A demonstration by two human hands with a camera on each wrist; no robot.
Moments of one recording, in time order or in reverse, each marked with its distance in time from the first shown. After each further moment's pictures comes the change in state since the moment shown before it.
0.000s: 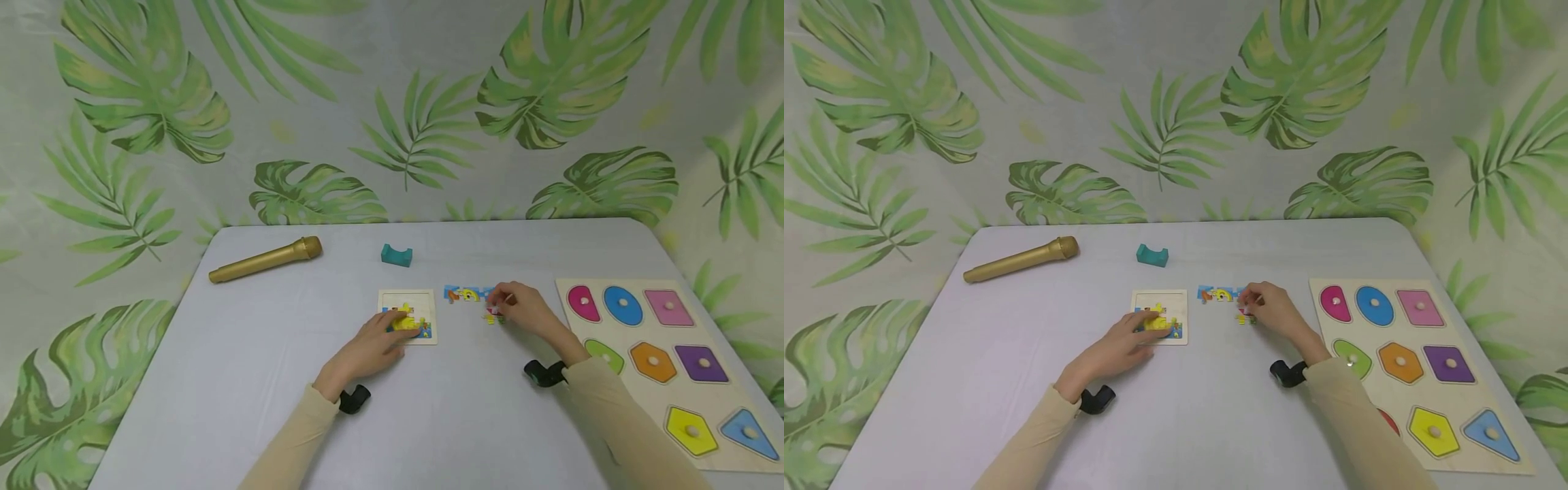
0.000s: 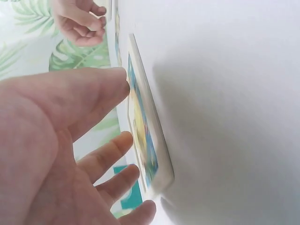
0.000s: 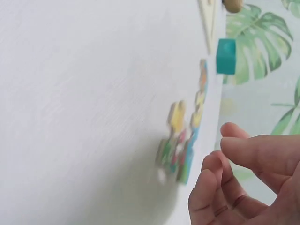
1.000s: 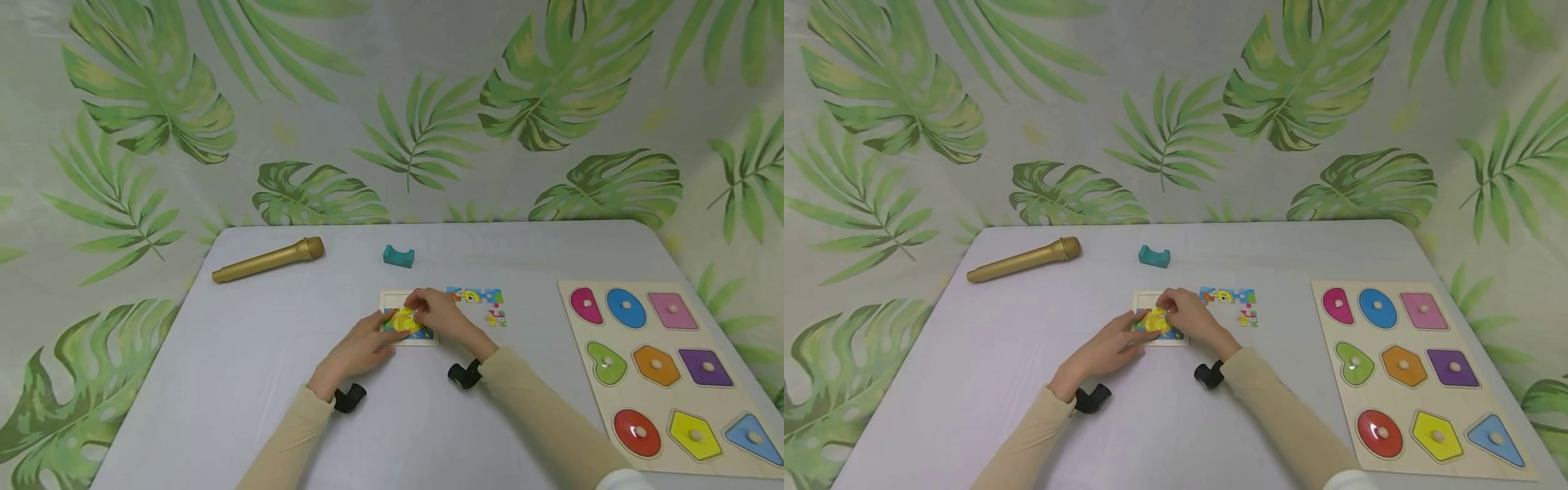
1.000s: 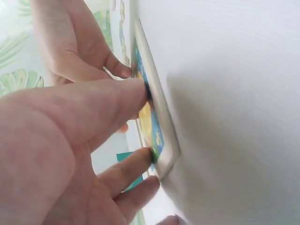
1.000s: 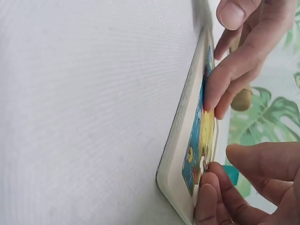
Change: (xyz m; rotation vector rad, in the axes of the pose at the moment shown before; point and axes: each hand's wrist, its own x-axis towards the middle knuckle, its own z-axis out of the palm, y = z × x) left_hand -0.008 -0.012 -0.005 -0.027 0.067 0.043; right_hand 0.048 -0.088 0.095 0.088 -0.129 -0.067
